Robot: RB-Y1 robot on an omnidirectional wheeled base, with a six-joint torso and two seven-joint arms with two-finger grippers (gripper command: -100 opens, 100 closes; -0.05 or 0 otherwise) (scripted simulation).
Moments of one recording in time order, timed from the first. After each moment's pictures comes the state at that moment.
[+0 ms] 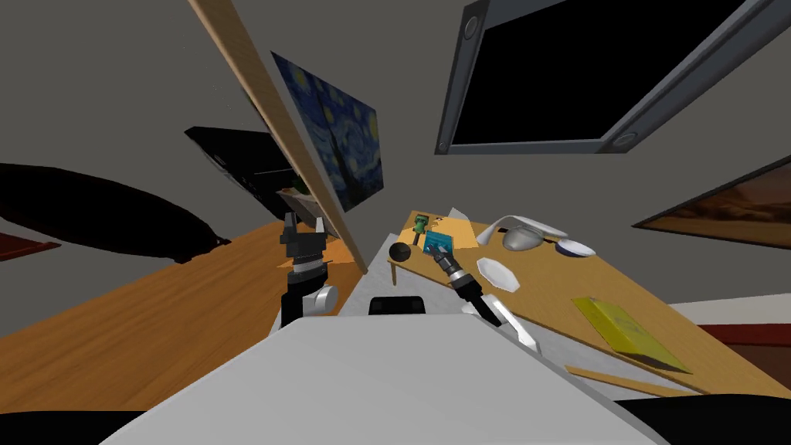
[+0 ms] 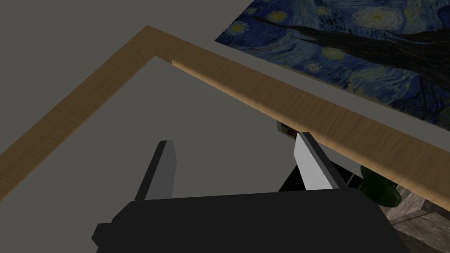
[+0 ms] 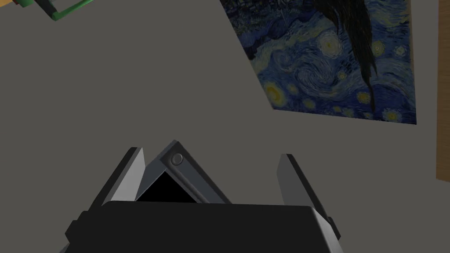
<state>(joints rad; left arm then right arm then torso) 0.50 -0.01 -0.01 -2.27 0.03 -0.54 0.17 0.53 -0.45 0.16 -1.99 0.29 -0.27 0.36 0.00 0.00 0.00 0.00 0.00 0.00</state>
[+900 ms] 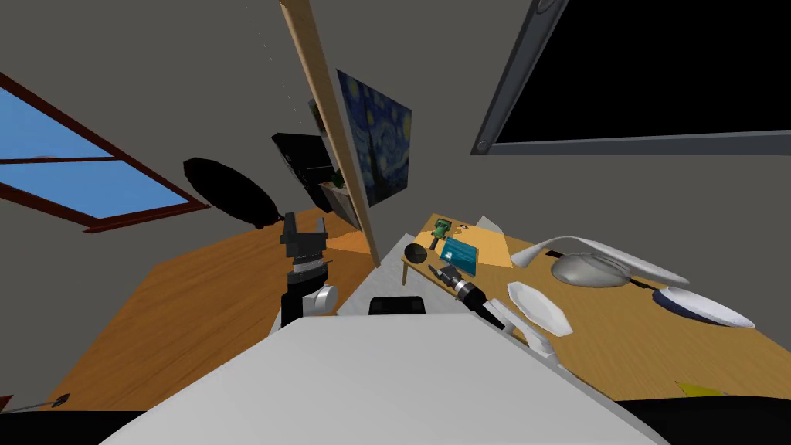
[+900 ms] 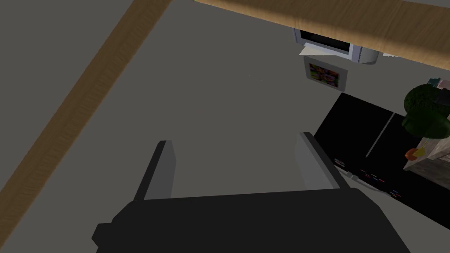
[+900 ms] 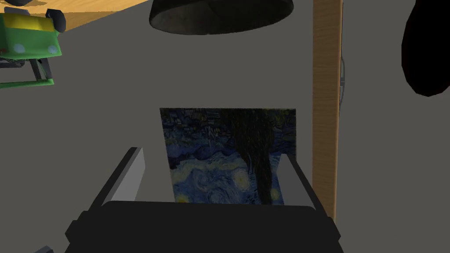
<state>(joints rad) 0.50 -0.01 -0.01 -2.27 0.03 -0.54 0.17 0.51 -0.69 0.28 -1.83 0.40 -0.17 0.55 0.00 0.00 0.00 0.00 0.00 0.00</state>
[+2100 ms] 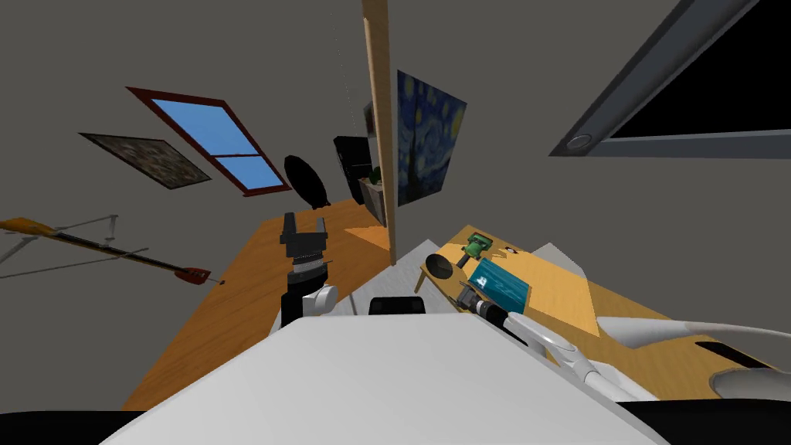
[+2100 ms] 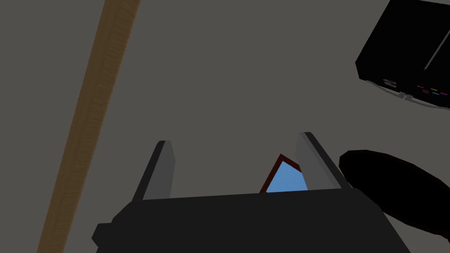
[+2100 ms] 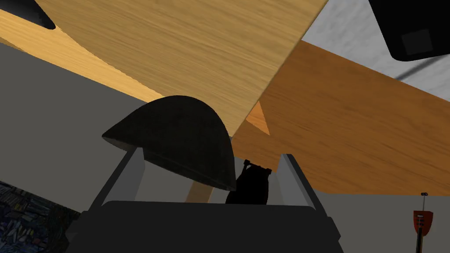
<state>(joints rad) 0.50 -0.01 -0.01 -2.27 0.03 -0.54 0.17 0.48 -0.95 0.48 -1.56 0.55 -0.08 0.82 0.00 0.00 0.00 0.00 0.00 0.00</state>
